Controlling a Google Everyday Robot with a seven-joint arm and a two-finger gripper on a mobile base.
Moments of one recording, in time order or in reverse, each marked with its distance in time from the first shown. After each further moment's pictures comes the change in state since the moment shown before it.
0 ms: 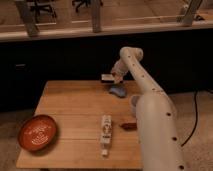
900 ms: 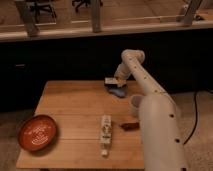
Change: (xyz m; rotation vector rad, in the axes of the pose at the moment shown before) arm 0.023 0.026 0.003 -0.057 0.034 0.051
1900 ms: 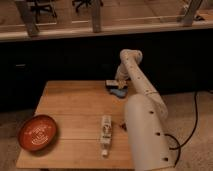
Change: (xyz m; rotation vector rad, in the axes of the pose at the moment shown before) arm 0.010 0.012 0.023 -0.112 0.019 0.009
